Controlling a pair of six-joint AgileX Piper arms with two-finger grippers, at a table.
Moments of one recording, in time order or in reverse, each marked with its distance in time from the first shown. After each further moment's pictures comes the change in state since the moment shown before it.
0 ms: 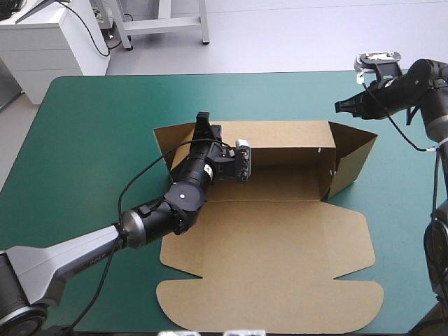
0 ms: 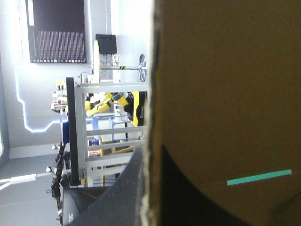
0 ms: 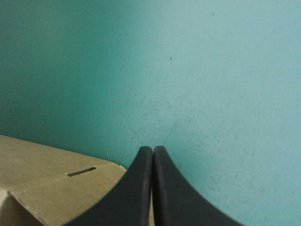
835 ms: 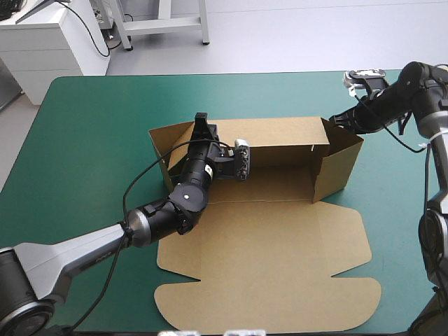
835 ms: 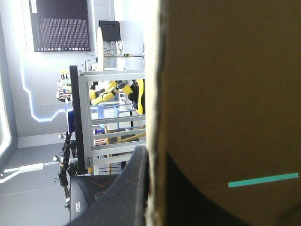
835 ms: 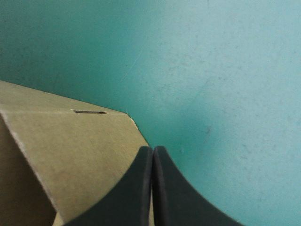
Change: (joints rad) left arm 0.000 0.027 0.002 0.016 0.052 -0.007; right arm 0.000 0.059 -0.001 0.051 0.147 -0.052
